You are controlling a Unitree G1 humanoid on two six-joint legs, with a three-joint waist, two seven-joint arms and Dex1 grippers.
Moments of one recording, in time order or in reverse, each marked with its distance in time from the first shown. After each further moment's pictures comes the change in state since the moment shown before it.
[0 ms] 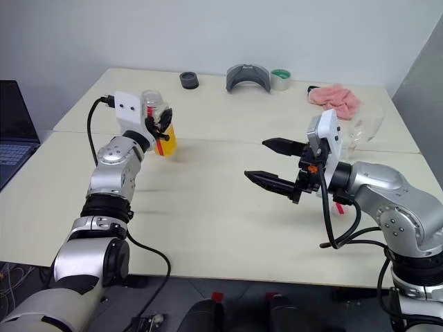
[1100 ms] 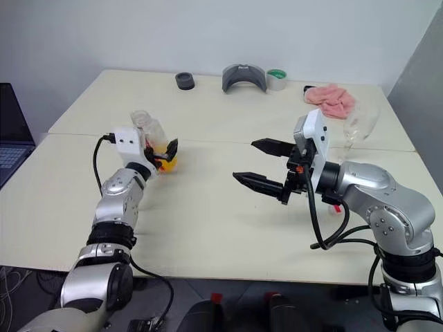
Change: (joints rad) left arm 0.240 -0.049 0.050 -0.190 -0.043 0.094 -0.001; right arm -0.023 0.049 0.017 -0.044 0.006 0.050 -0.061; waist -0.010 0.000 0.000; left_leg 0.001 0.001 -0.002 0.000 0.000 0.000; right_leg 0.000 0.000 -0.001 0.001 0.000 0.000
